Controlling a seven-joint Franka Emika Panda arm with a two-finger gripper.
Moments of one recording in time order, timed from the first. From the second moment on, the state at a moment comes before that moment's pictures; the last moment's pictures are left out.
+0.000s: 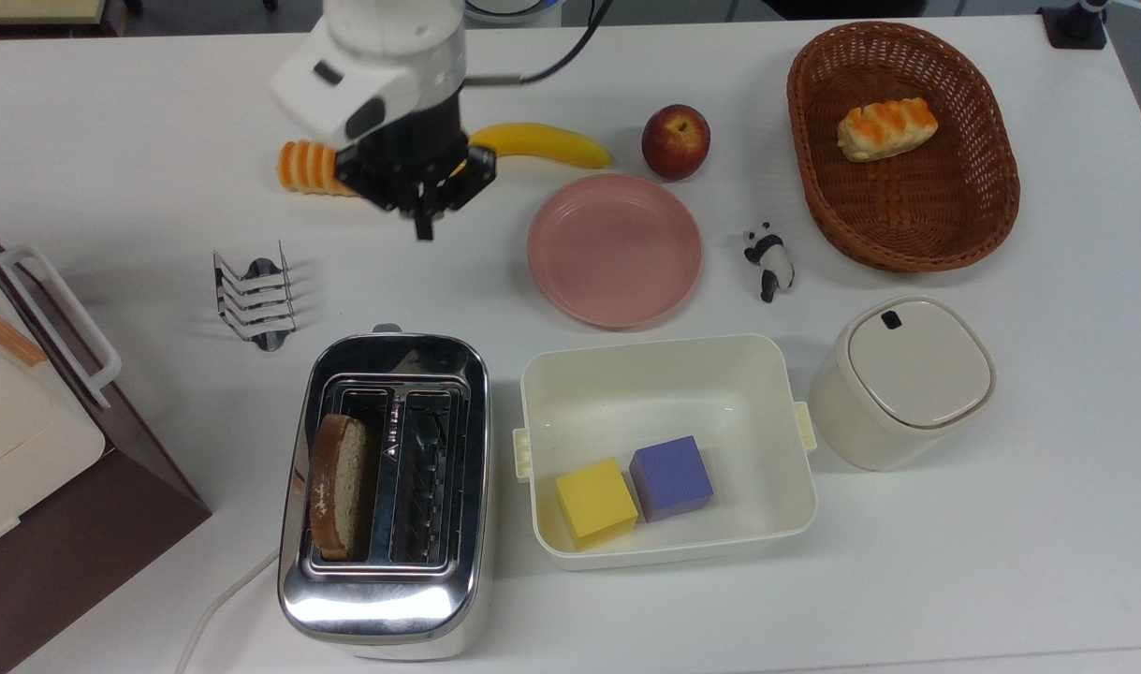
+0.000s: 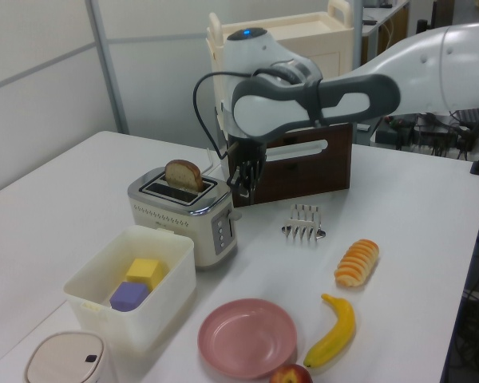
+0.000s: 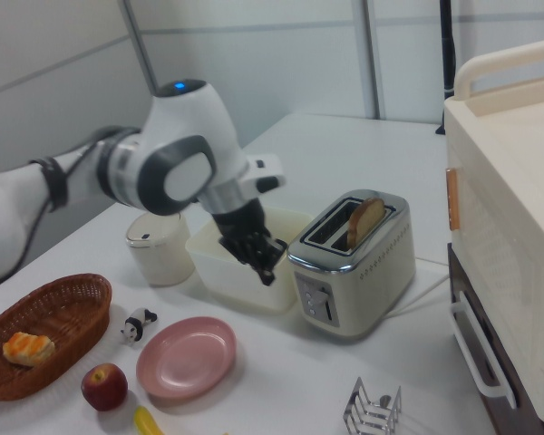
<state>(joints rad) 0.08 0.26 -0.13 -1.56 -0.02 1.94 -0.09</state>
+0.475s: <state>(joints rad) 0.04 0.38 -0.13 -1.53 -0.06 2.08 -0.11</state>
